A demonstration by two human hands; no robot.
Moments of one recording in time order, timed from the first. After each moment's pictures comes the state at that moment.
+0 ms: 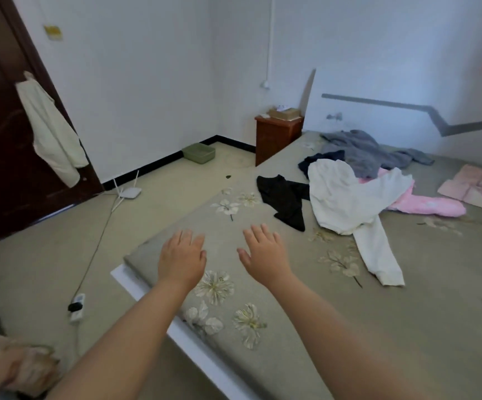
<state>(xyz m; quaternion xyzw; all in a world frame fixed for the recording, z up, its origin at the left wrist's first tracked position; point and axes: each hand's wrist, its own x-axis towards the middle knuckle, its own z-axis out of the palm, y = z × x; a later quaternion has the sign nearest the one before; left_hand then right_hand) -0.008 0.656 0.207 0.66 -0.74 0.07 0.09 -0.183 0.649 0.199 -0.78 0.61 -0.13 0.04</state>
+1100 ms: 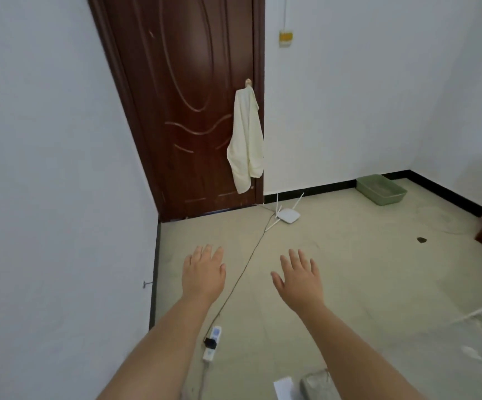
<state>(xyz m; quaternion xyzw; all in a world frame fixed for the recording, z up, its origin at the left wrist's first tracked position) 0.563 0.363 0.176 0.87 -0.49 0.02 0.04 0.403 0.249 0.141 -0.90 0.43 -0.03 0.05</state>
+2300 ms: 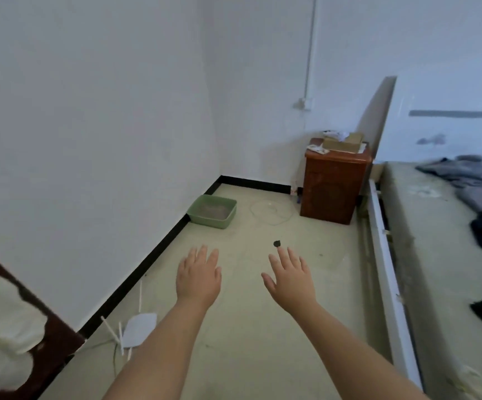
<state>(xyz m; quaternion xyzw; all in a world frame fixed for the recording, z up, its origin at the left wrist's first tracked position) 0.578 -0.471 0.175 0.58 -0.81 0.03 0.02 0.397 -0.420 0.137 -0.65 0.76 -0.08 0.04</state>
